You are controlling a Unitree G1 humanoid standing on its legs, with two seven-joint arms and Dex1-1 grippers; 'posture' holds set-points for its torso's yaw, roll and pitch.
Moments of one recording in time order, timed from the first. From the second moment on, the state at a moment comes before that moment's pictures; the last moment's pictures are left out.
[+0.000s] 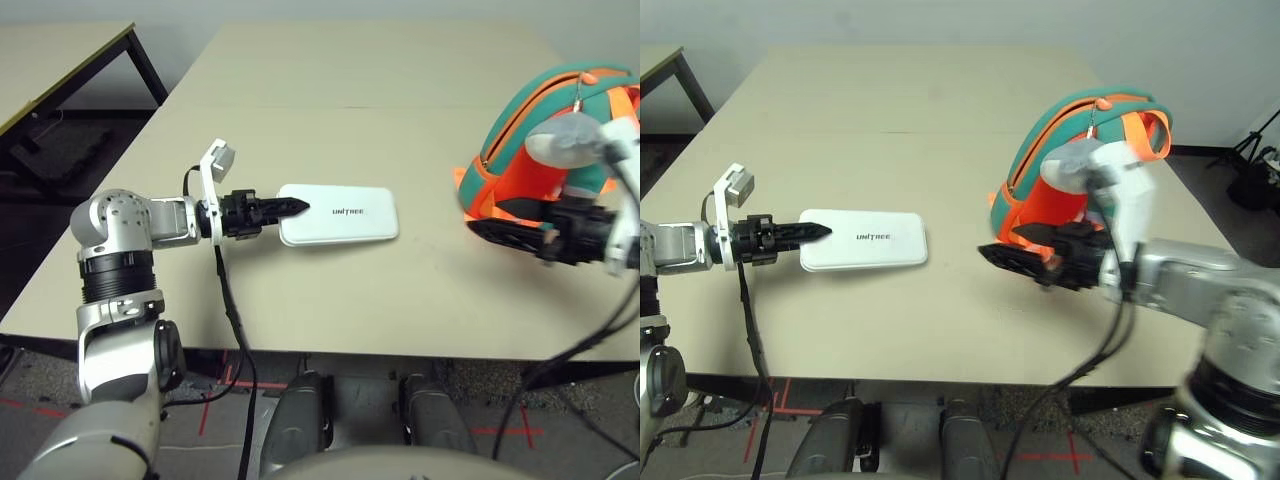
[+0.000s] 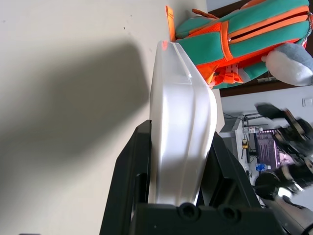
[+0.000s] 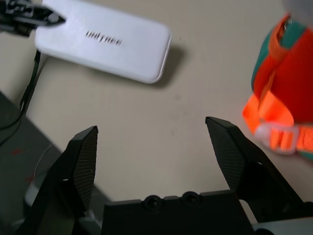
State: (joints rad) left arm -0.72 0.50 0.38 0.26 -0.82 1.60 -0.64; right arm -0.29 -1.01 -0.64 -0.53 1.23 1.58 0.61
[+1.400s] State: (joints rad) left arm -0.99 0.57 0.27 0.61 -0.66 1.37 -0.68; right arm -0.54 -0.78 -0.26 0.19 0.48 0.65 0.57
